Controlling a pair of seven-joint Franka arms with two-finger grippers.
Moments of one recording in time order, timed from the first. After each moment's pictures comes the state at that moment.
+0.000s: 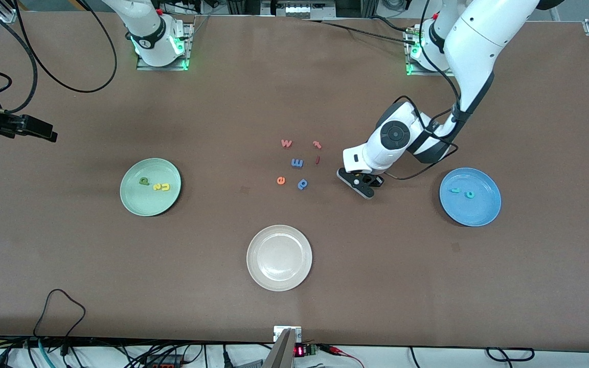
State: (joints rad) left arm -0.07 0.60 -0.45 -2.04 0.26 2.57 -0.04; right arm 0.00 0.10 -0.07 -1.58 0.00 1.55 0.03
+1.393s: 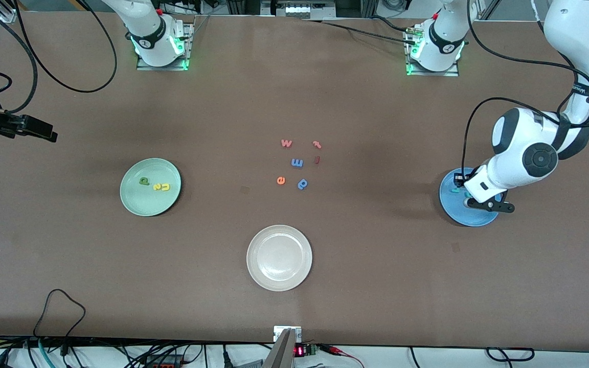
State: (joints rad) left arm 0.42 0.42 -0.42 -2.06 0.26 2.25 -0.05; right arm 0.00 0.10 -0.07 -1.58 0.00 1.55 0.03
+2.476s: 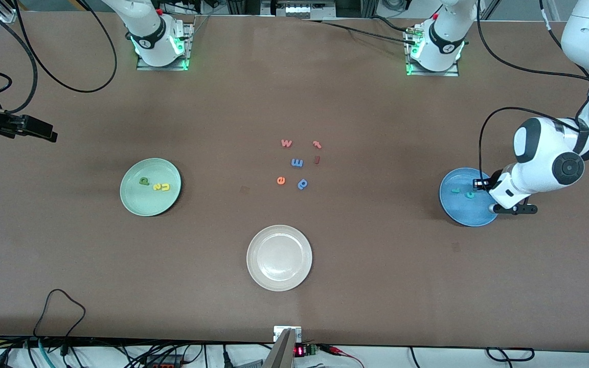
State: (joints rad) left arm 0.51 0.51 -0.37 -2.03 0.26 2.29 -0.05; right arm 0.00 0.10 -0.07 -1.58 0.00 1.55 0.03
